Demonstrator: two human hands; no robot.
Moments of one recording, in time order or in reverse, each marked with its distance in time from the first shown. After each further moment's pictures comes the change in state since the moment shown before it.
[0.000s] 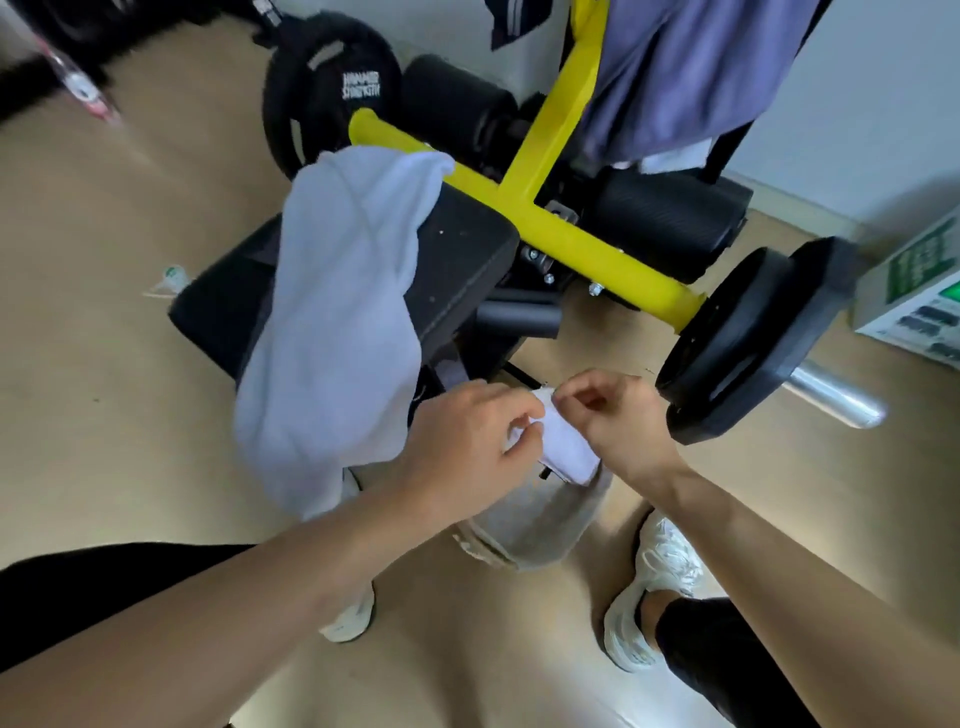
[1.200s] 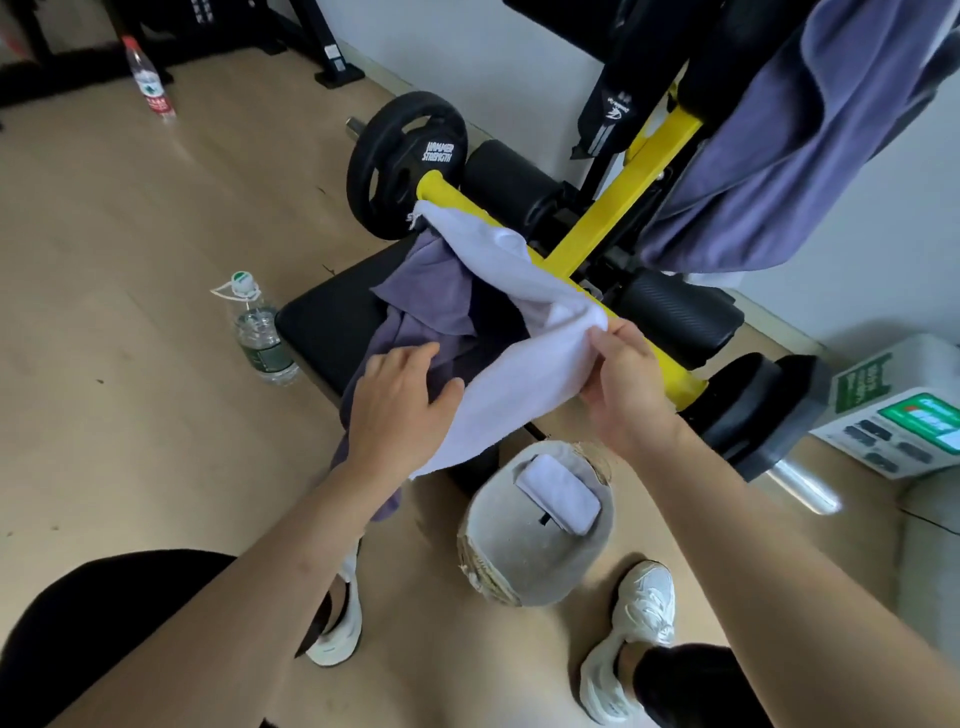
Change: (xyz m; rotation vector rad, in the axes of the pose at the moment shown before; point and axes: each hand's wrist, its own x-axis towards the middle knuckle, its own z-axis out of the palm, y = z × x) left_hand -0.013 -0.089 -0.090 -0.053 0.152 -0.502; right_hand 0.019 -0.157 0.037 0.666 0.083 0.155
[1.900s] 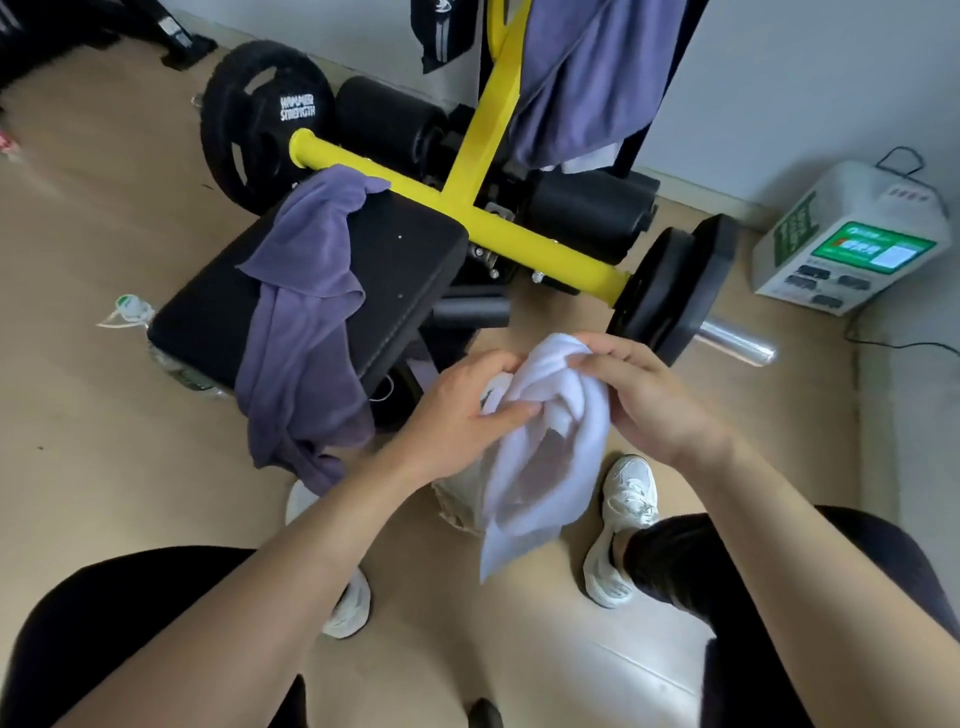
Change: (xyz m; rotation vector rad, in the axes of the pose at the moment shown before) left_hand -0.043 0.084 0.064 -0.351 -0.584 0.414; right_hand -0.063 0.031 -0.142 -0.071 -0.385 -0.016
